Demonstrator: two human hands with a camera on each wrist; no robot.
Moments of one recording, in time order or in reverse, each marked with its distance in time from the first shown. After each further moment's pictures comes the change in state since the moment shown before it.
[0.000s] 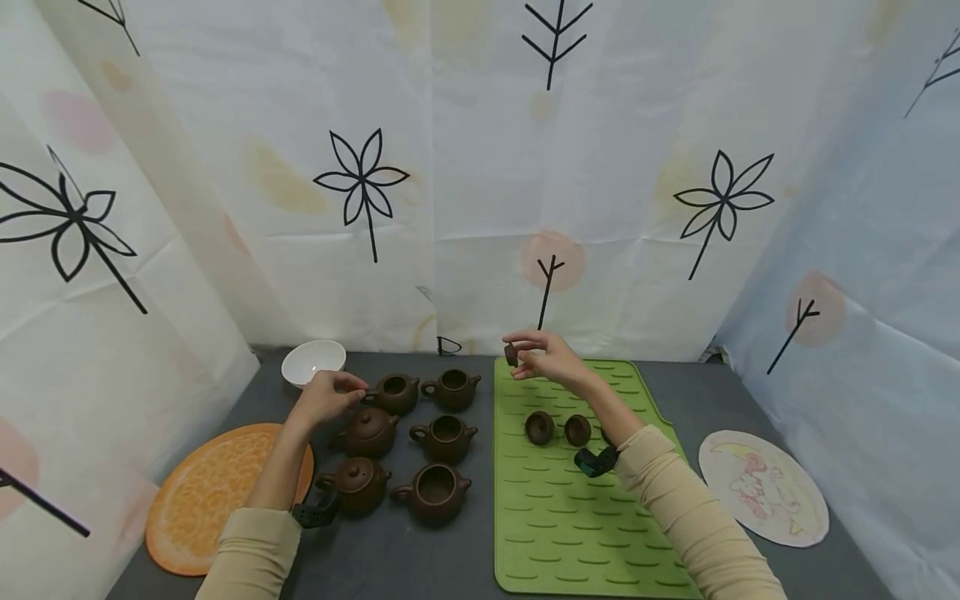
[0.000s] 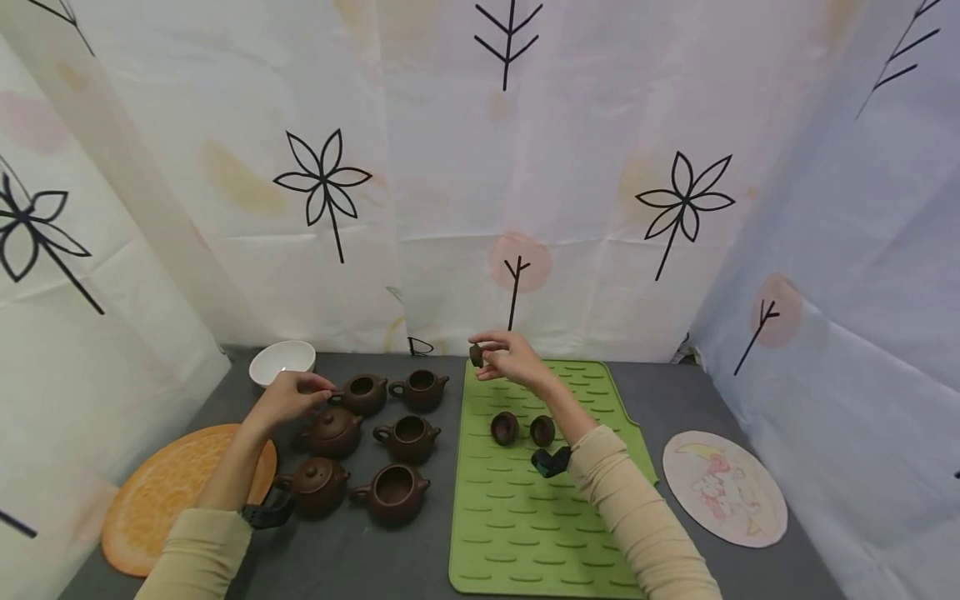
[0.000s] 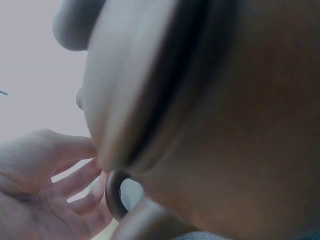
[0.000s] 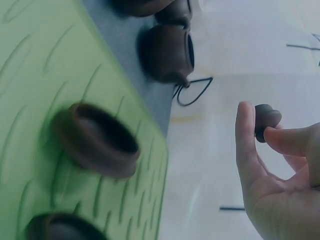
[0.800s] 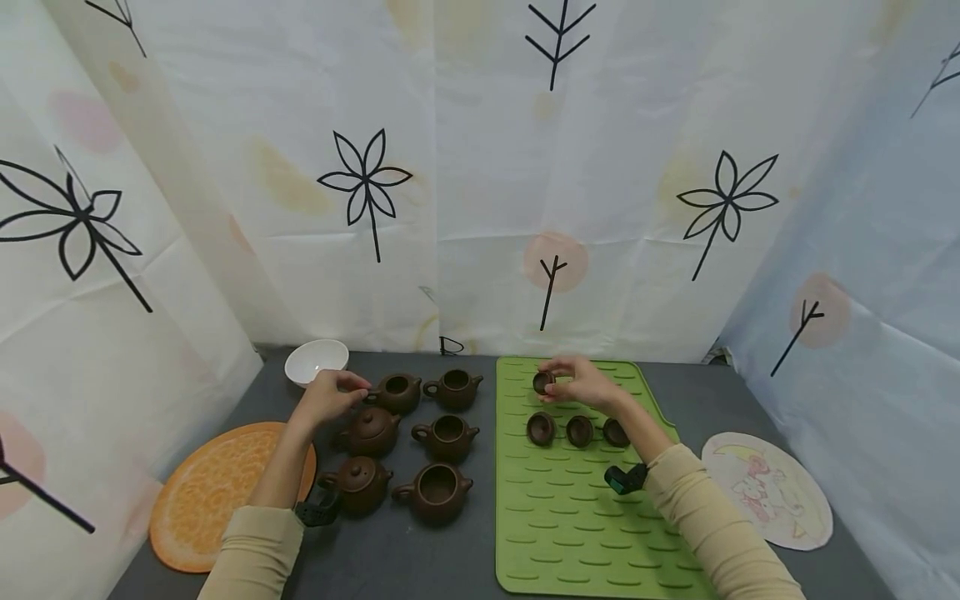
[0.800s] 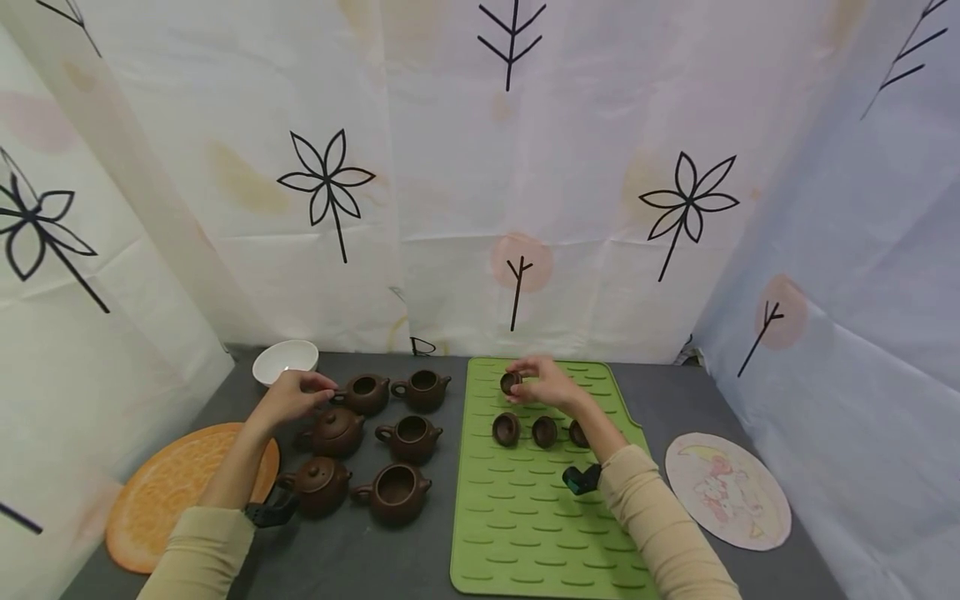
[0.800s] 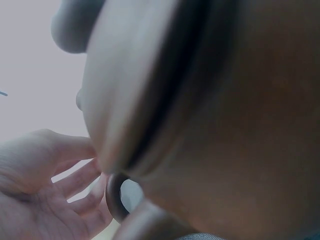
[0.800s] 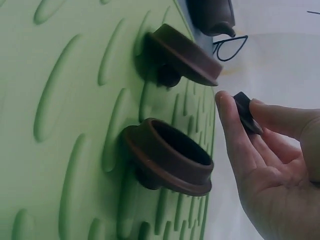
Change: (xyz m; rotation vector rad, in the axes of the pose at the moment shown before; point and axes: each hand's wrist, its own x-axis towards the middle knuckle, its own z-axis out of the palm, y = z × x) left_hand -0.001 0.003 0.000 0.003 0.007 0.011; right_hand -0.026 0.058 -0.031 -0.039 -0.075 0.088
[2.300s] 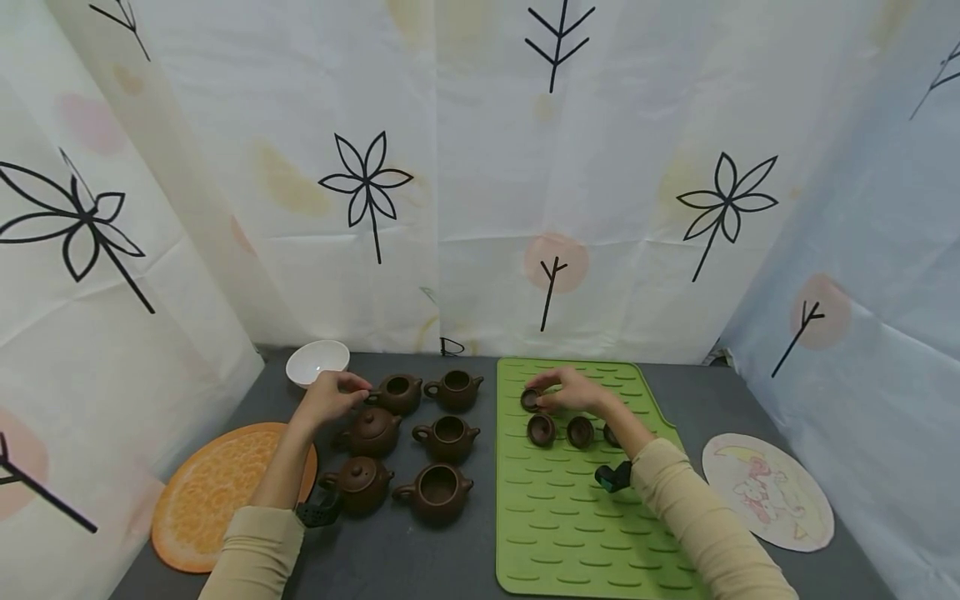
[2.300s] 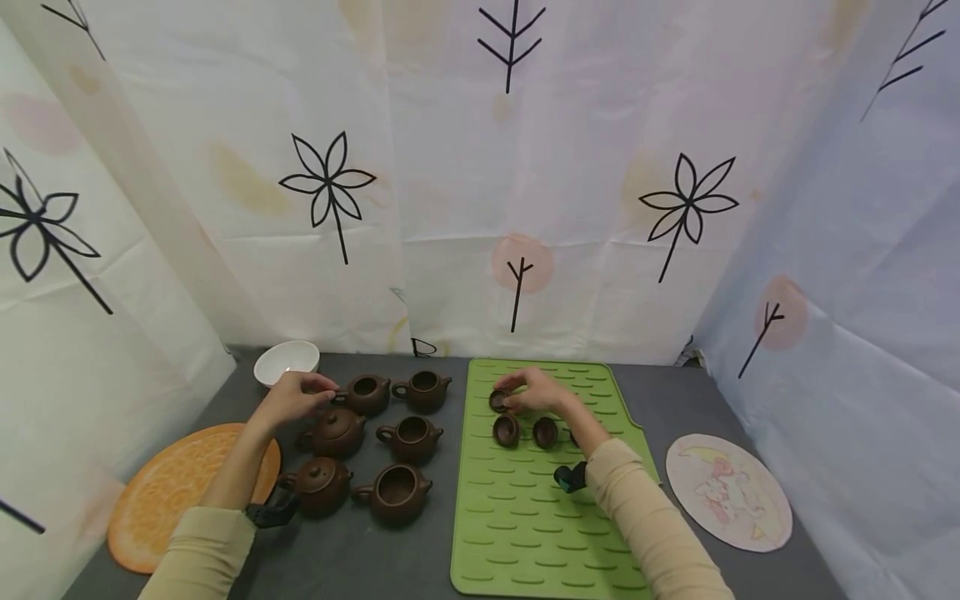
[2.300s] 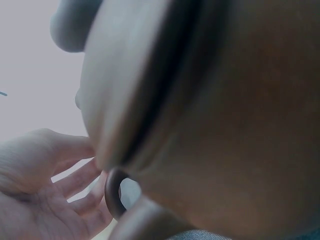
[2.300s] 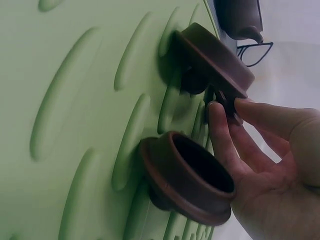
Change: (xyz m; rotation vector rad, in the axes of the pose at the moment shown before) left_hand -0.002 0.002 0.001 0.001 0.007 -0.014; right_hand 0.011 0.002 0.011 -0.274 -0.097 -0.010
